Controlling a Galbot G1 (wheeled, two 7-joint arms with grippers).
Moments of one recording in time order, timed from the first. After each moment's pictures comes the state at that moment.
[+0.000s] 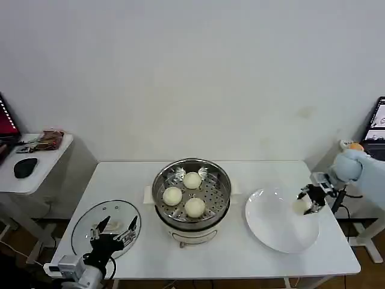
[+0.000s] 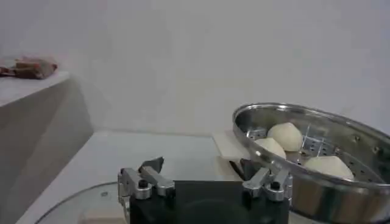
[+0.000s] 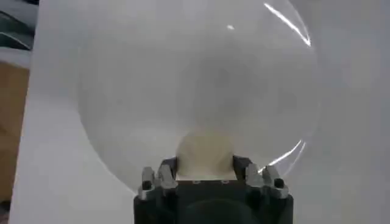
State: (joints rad) left arm 1.69 -1.08 -0.55 -2.32 -0.57 0.33 -0.27; right arm 0.38 0.57 -1.29 1.15 0.20 0.07 -1.04
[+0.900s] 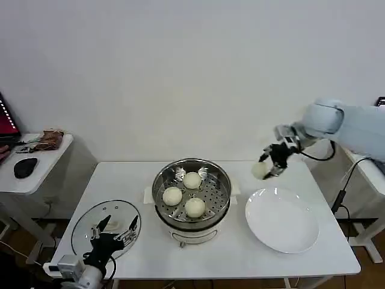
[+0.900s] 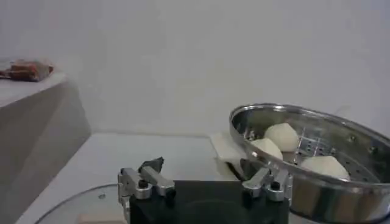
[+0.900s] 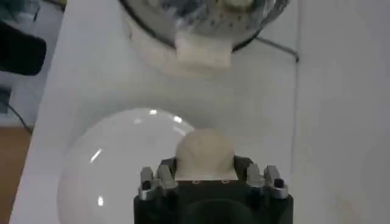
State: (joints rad) left arm 1.69 -1.06 -0.54 -2.32 -0.58 0.32 -0.27; right arm 0.93 0.81 -1.73 1.41 0.73 -0.22 -0.90
